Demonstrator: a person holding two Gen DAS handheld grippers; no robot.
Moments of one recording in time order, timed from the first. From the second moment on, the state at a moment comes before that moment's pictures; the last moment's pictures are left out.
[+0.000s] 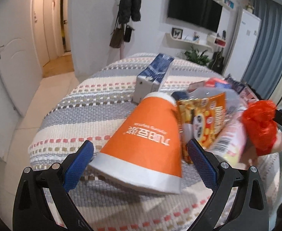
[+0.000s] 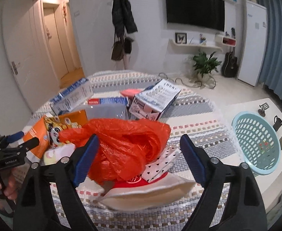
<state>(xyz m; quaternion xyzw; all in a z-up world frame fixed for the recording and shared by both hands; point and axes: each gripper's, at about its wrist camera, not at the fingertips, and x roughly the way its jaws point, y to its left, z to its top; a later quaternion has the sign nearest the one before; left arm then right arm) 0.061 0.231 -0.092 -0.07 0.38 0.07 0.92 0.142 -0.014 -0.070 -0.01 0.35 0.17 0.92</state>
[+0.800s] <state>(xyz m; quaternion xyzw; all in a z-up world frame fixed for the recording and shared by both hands) 0.031 0.227 -0.088 -0.15 0.34 0.06 0.93 0.149 -0.003 -0.087 -0.02 0.38 0.22 0.90</state>
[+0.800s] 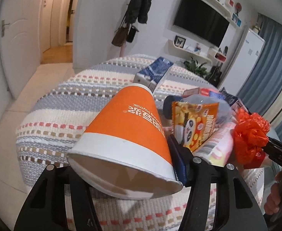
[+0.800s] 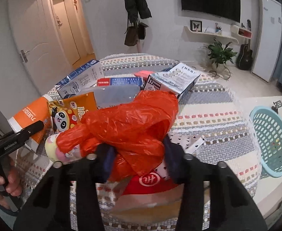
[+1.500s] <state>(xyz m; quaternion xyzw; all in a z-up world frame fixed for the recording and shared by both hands) 0.055 0.082 0.021 -0.07 0.24 -0.06 0.97 0.150 -0.112 -0.001 0.04 0.25 0.15 0.95</state>
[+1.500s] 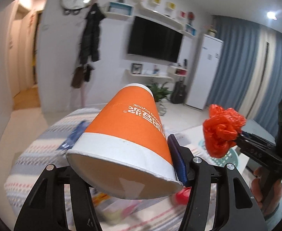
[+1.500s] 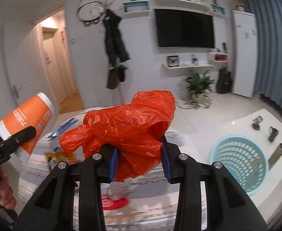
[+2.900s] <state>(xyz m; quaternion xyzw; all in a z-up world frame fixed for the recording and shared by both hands) 0.251 -0.233 -0.115 0.00 0.46 -0.25 0.86 0.262 -0.408 -0.197 0.17 0.46 -0.12 0.86</state>
